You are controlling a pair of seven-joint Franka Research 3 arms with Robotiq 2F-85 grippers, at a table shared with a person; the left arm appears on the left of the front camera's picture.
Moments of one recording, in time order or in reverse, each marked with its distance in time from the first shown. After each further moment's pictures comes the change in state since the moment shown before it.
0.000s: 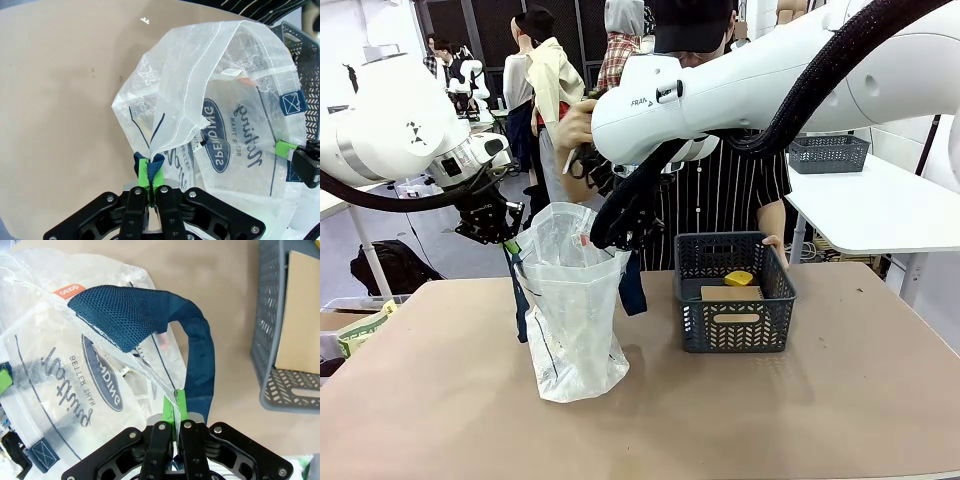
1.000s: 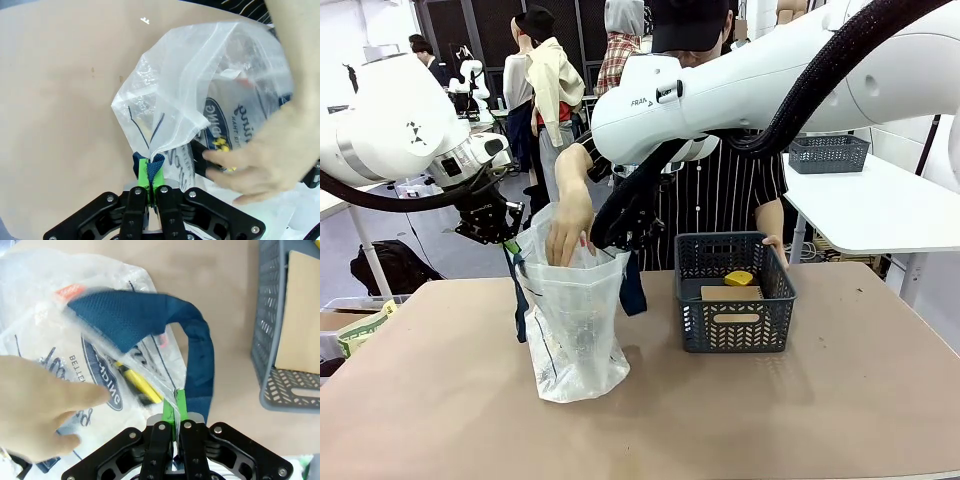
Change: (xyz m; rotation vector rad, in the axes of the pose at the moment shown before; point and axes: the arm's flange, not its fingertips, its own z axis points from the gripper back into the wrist) left arm 0.000 0.000 0.000 0.000 0.000 0.000; right arm 0.000 0.000 0.000 0.000 0.000 0.000
